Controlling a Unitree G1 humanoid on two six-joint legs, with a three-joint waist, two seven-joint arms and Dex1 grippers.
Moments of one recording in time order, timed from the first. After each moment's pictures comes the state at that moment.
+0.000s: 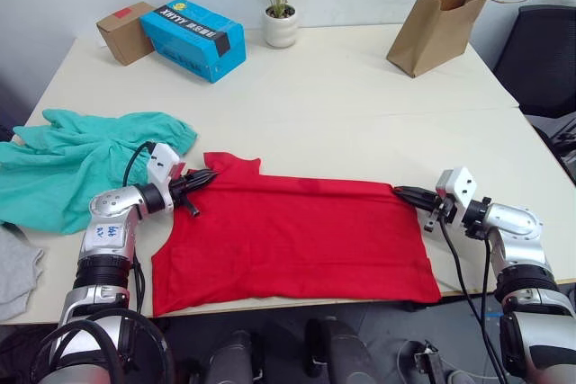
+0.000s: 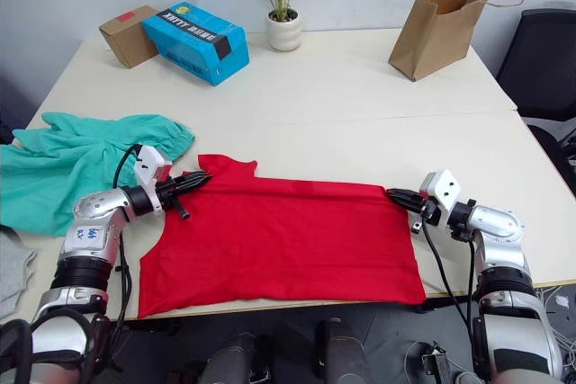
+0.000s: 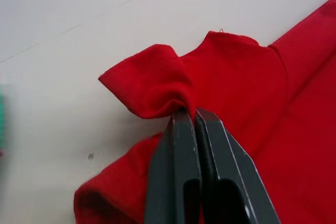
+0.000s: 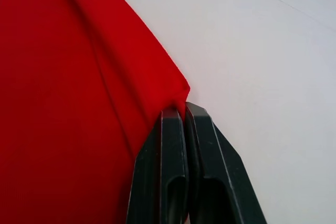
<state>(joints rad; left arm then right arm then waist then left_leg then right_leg) -0.56 0.53 0.17 0.56 -0.17 0.05 -0.92 -0.57 -0.62 -0.13 0.90 0.20 -0.45 1.21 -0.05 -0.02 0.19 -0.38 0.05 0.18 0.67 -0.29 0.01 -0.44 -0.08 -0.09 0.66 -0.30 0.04</state>
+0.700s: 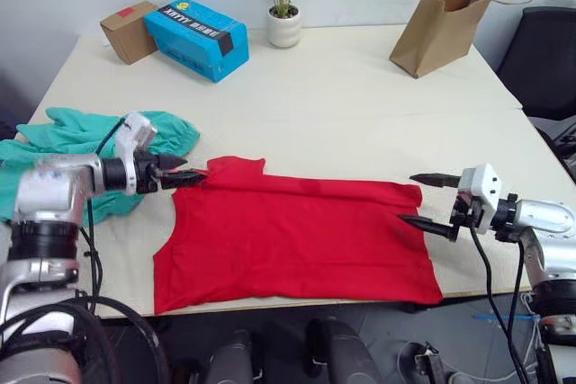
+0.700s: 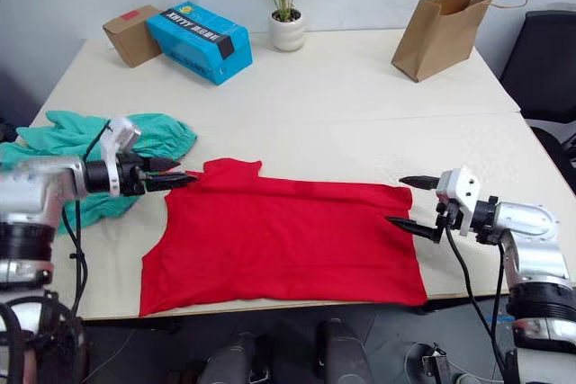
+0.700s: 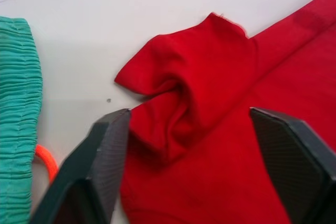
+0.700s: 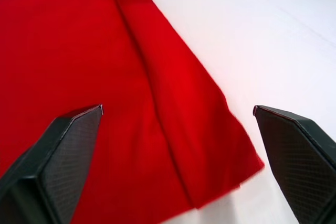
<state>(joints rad) -0.77 0.82 0.06 0.41 -0.29 0.83 -1.09 -0.37 -0.76 -0.16 0.38 0.34 -0.11 1.30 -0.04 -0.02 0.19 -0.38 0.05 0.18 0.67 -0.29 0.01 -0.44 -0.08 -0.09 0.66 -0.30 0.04</state>
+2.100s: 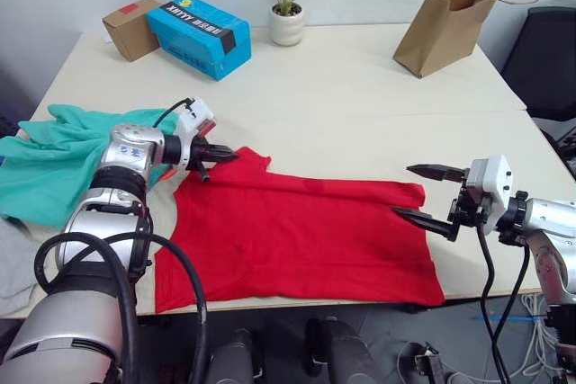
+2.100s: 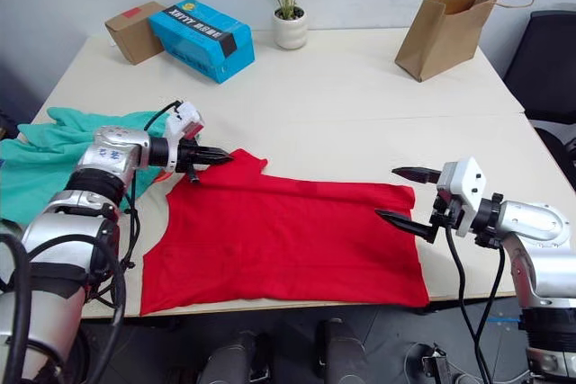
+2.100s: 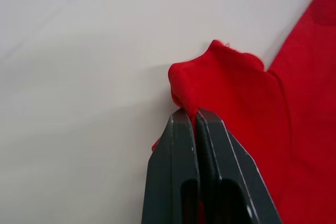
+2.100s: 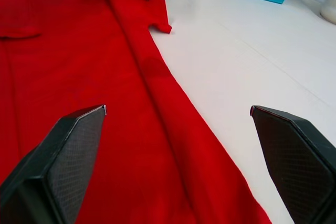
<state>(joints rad) -1.15 0.56 -0.05 1.22 0.02 -0.04 -1.20 -0.22 -0.78 -0.21 -0.01 0.47 0.11 1.16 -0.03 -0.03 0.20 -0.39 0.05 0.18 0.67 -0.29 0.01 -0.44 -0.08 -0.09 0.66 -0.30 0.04</state>
